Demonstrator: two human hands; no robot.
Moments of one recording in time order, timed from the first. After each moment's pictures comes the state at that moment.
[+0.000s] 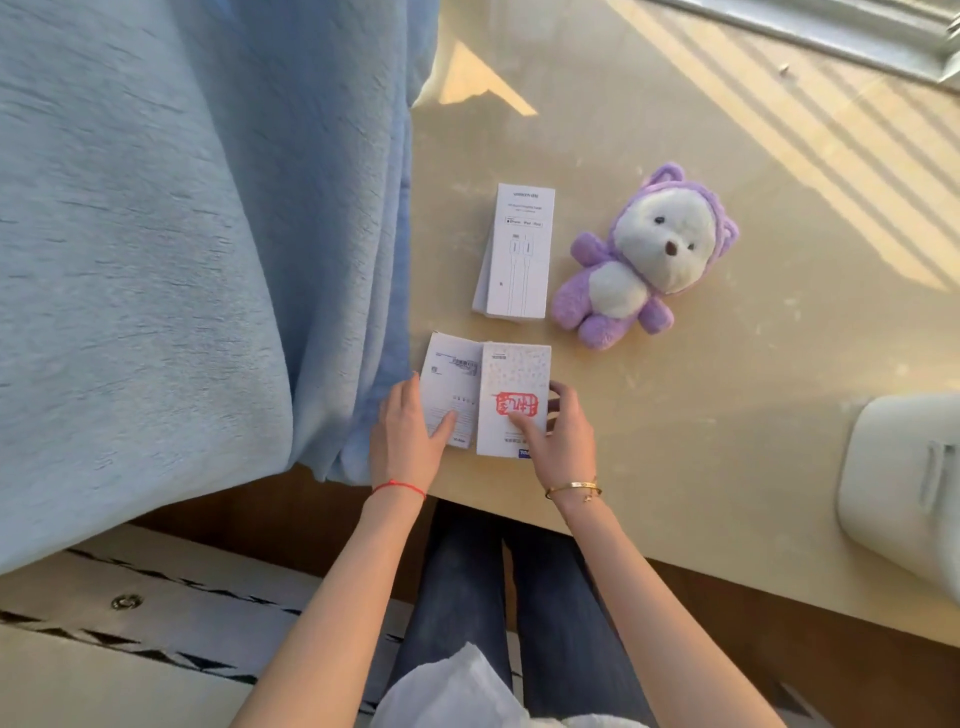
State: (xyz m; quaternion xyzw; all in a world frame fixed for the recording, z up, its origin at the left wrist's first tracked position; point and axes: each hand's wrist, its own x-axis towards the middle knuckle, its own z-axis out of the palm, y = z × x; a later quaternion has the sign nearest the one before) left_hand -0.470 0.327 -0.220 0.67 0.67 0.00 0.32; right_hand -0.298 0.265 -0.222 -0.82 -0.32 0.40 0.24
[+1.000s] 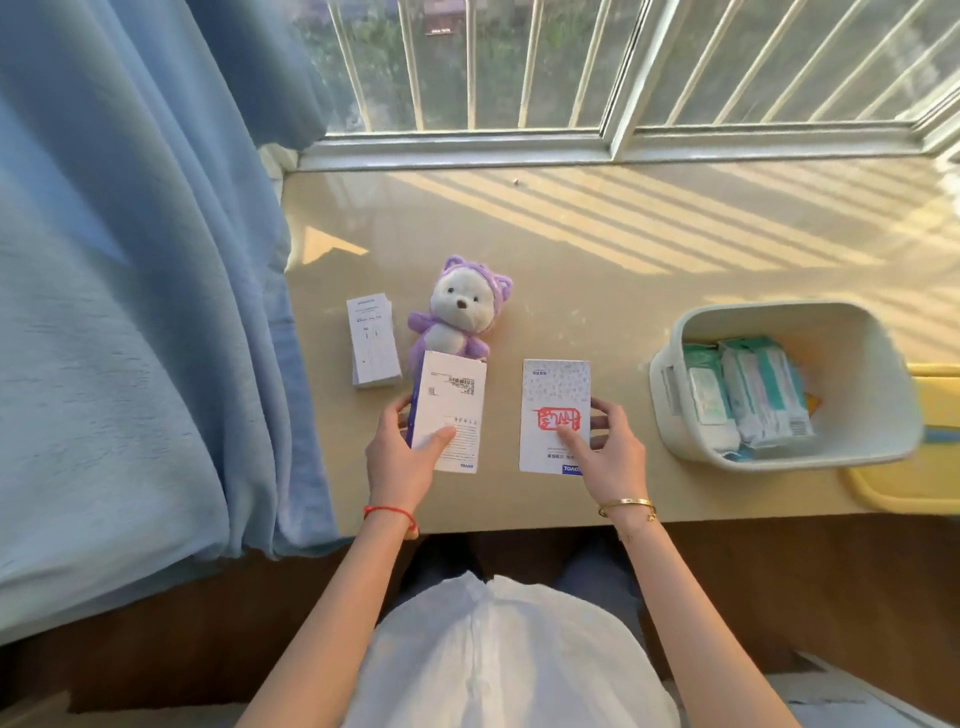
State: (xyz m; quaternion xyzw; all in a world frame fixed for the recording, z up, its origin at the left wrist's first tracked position) left_hand -0.342 0.257 -0.034 0.60 0.59 0.16 0.52; right_hand -0.152 0.121 -0.058 -0.84 -0.19 0.30 0.41
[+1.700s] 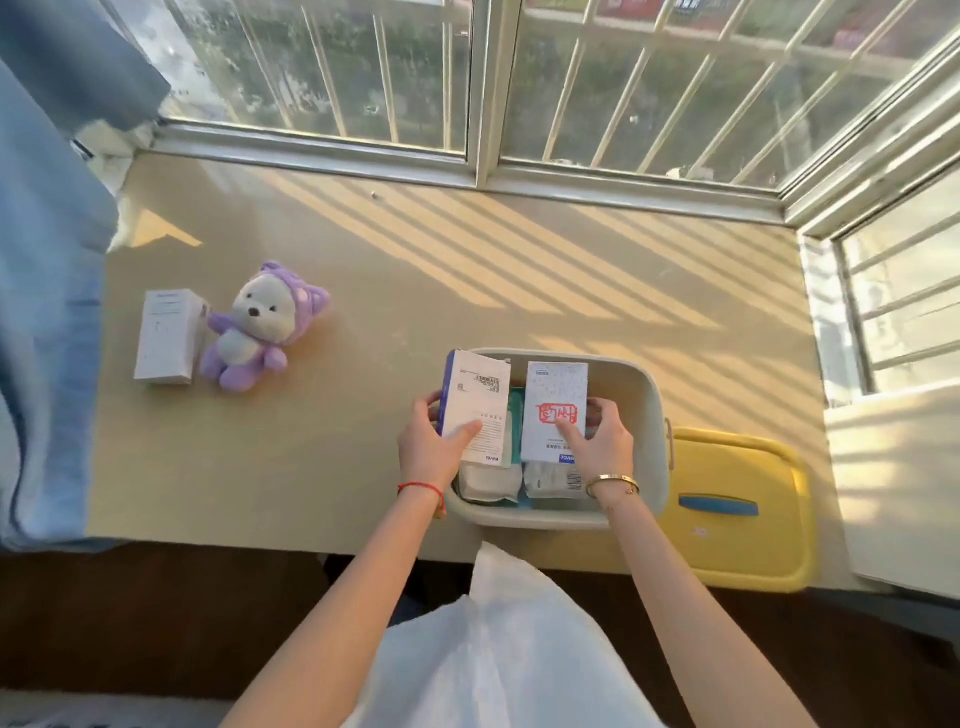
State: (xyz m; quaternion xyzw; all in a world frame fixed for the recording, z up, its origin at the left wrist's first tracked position) left_hand 0.017 0.090 -0.046 0.53 0.61 0.18 0.56; right_hand 0.198 -0.010 -0.063 -0.88 -0.21 0.30 0.31
